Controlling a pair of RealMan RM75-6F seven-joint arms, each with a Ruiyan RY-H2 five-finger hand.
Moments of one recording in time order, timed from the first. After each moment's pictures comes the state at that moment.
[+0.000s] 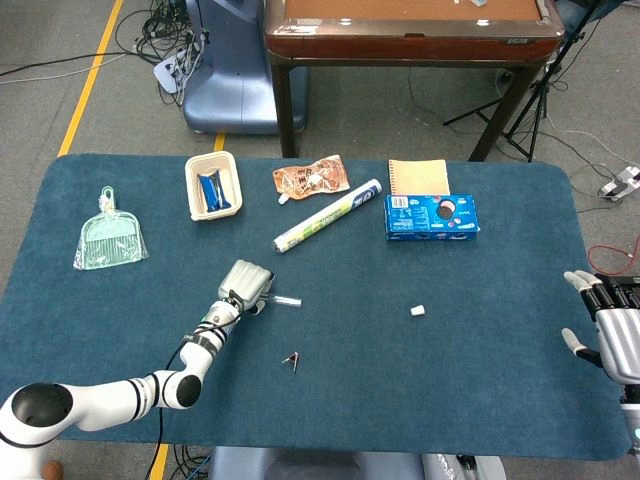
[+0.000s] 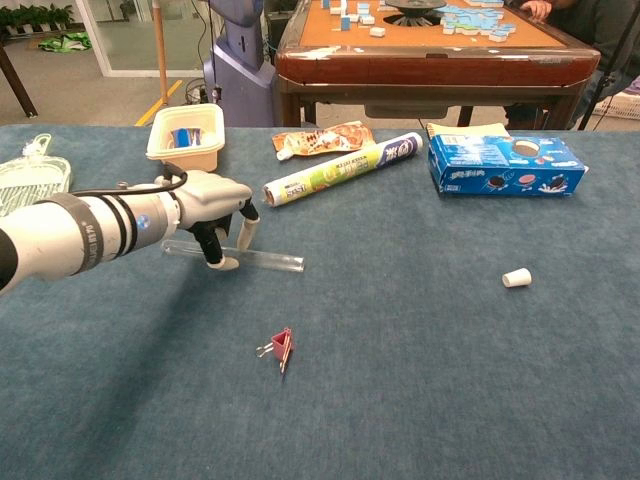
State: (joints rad) left arm -1.00 -1.74 -0.15 -1.20 0.75 0.80 0.67; right arm 0.09 -1.01 0.09 -1.64 -1.46 1.46 -0.07
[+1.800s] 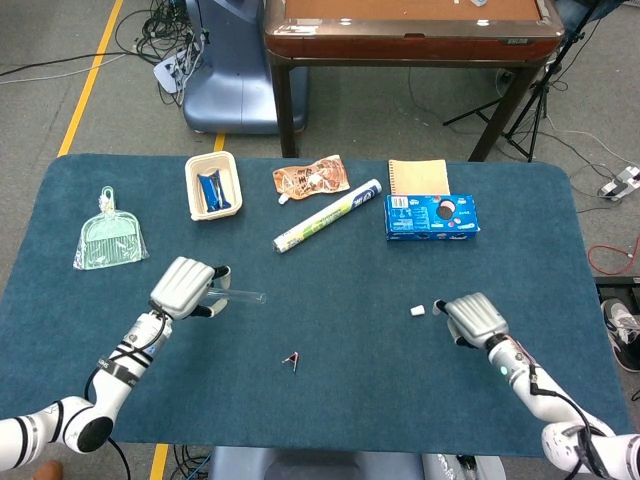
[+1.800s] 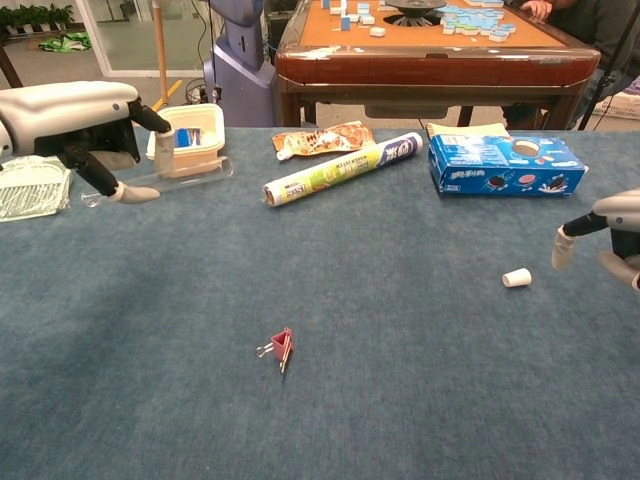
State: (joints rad) left arm -0.73 -1.31 -0.13 -1.65 1.20 1.04 0.27; right arm 0.57 -1.17 0.06 -1.69 -1.07 0.74 -0.44
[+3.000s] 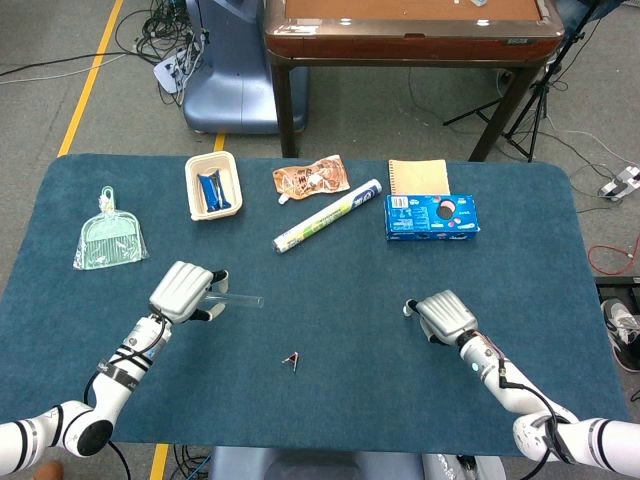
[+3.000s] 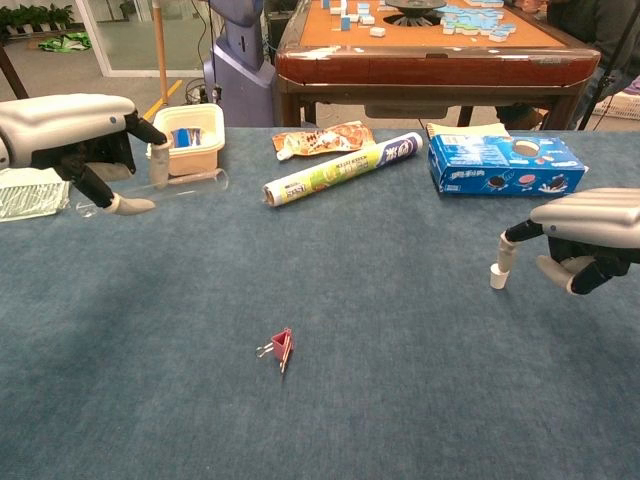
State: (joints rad) left arm -0.71 -1.32 -0.13 -1.65 1.20 1.03 0.30; right arm 0.67 -1.27 0.01 -1.65 -1.07 0.80 -0.46
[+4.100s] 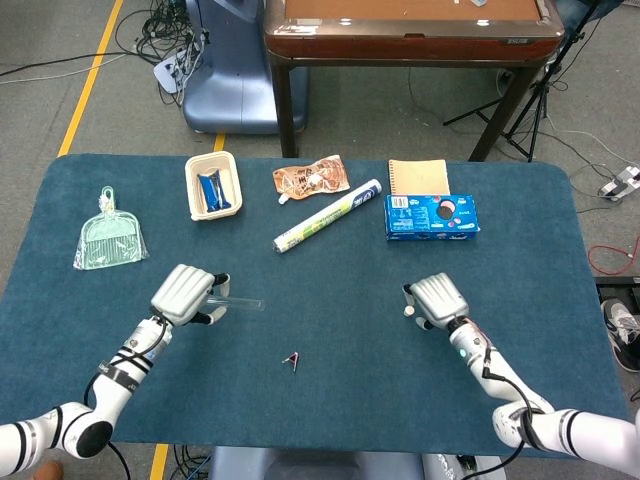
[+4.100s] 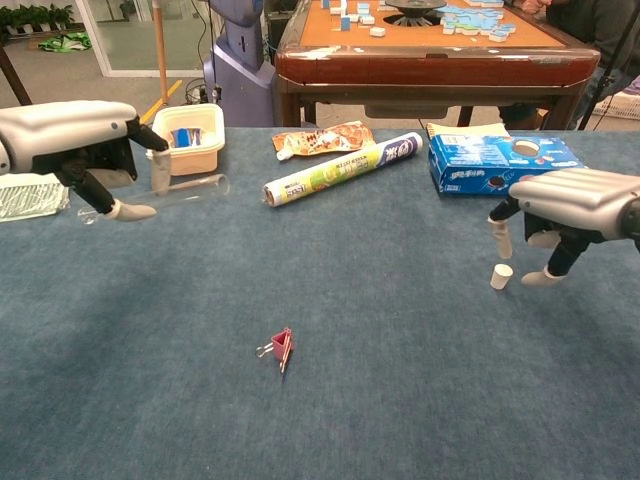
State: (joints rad) left arm -0.71 -1.32 -0.13 -1.66 1.19 1.00 0.29; right arm 0.66 -1.44 0.06 -1.44 -1.13 0.88 -0.41
